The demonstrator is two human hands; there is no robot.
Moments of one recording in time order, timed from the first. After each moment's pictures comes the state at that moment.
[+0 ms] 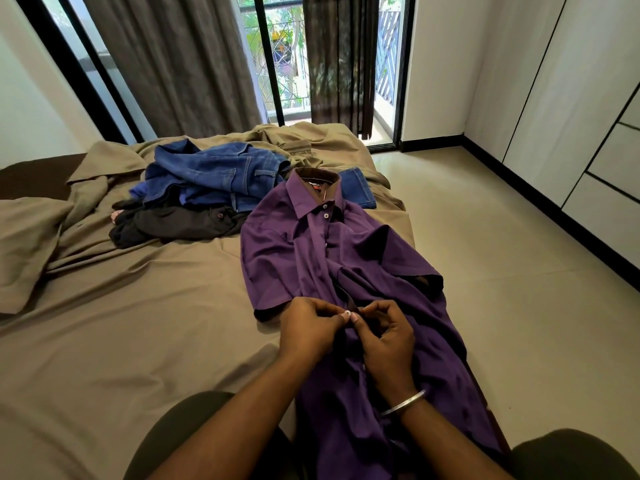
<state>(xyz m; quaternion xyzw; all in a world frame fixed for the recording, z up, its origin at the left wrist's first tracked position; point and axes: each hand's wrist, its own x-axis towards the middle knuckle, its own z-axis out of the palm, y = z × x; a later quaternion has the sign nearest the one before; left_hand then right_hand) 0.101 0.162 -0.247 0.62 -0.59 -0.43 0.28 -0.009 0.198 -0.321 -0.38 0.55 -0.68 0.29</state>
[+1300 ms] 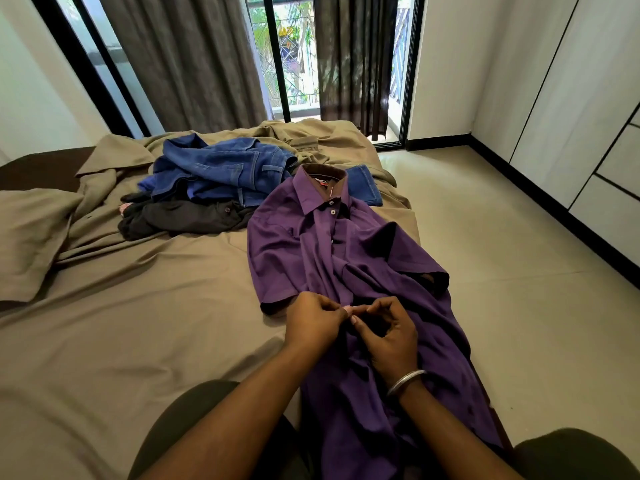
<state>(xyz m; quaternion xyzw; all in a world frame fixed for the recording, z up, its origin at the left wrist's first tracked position) 0.103 0.158 -0.252 0.63 -0.61 -0.40 0.26 -0.015 0.198 -0.327 -0.43 0.52 -0.66 0.32</state>
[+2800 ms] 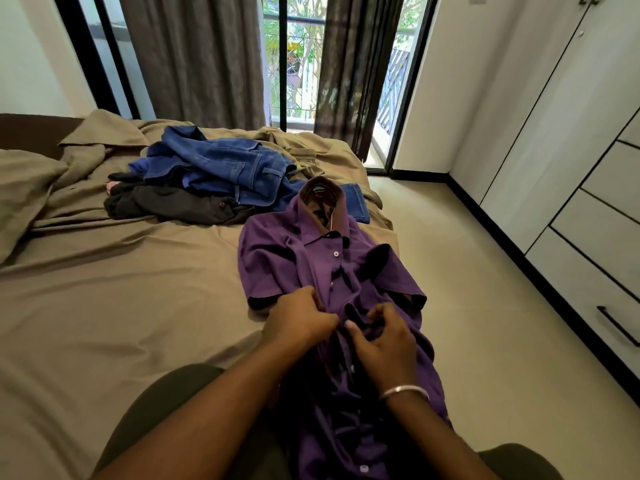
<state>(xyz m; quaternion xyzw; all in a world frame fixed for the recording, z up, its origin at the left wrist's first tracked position) 0.113 0.168 -0.229 0.66 -0.66 -0.32 0.16 -0.029 0.226 -0.282 -0.53 0.72 -0.44 0.13</state>
